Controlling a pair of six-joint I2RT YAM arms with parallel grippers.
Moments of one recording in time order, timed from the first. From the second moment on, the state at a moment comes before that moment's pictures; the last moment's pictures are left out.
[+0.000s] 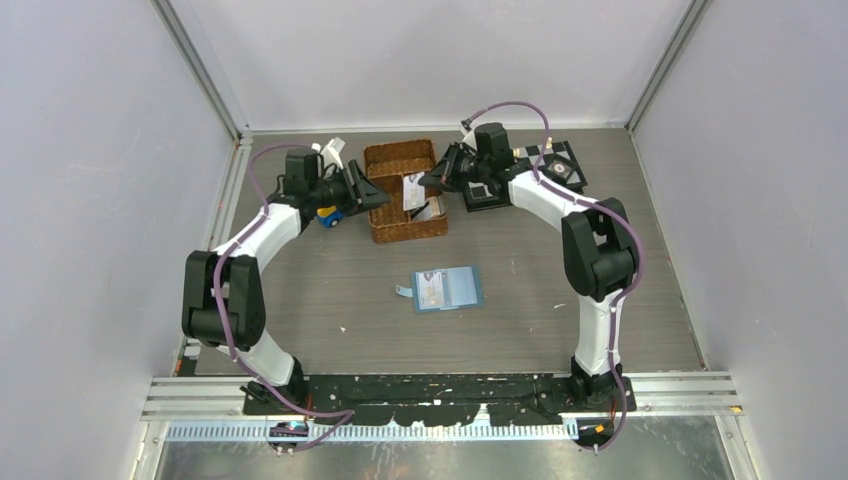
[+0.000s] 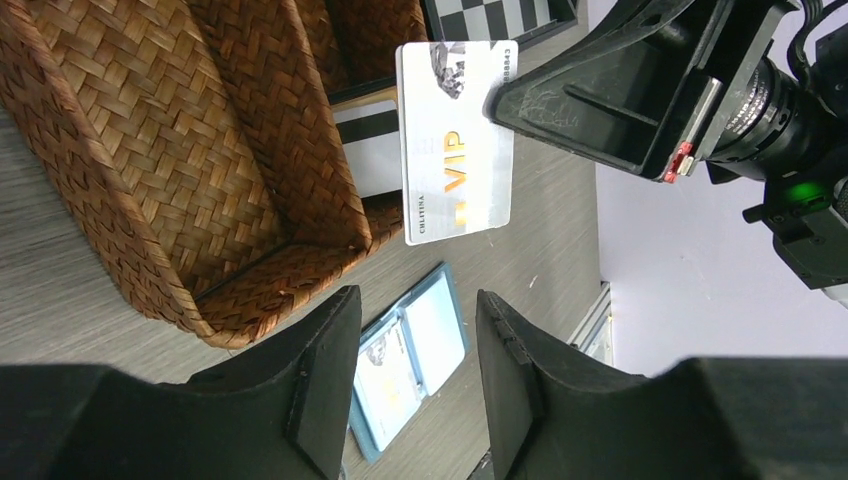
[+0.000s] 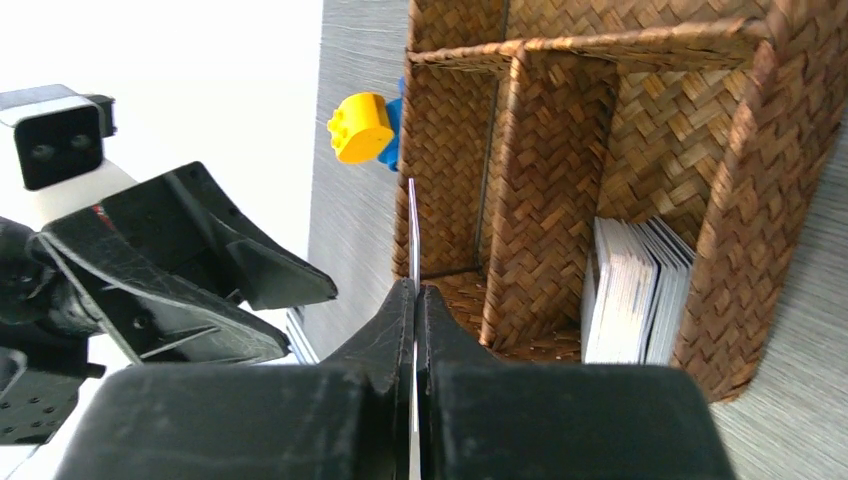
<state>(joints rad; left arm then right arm) -0.14 1.62 1.10 -0.07 0.70 -0.63 0.42 2.01 1.51 -0.02 -0.56 0.82</state>
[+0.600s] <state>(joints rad) -0.14 1.62 1.11 -0.01 0.80 -0.69 0.41 1.92 1.49 0.19 -0.77 0.95</state>
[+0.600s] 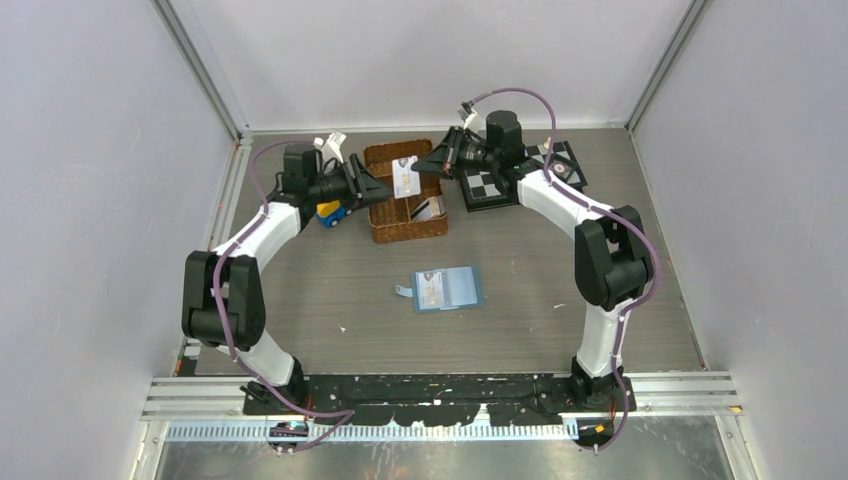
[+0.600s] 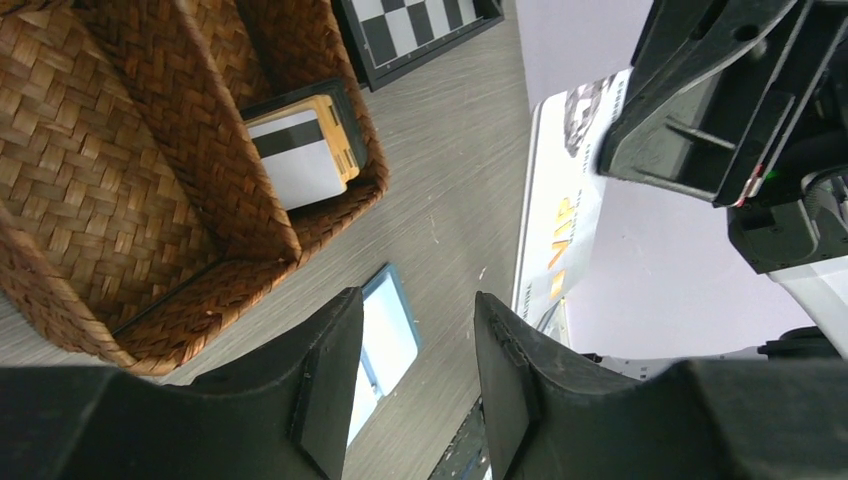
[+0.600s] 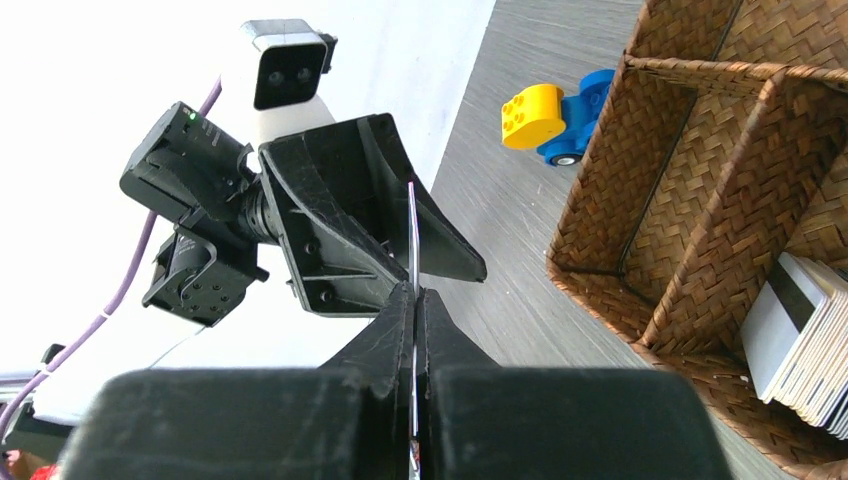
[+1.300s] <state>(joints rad) -0.14 1.60 1.11 0.05 0.82 -0.74 0.41 1.89 1.49 0.12 -0.79 0.89</state>
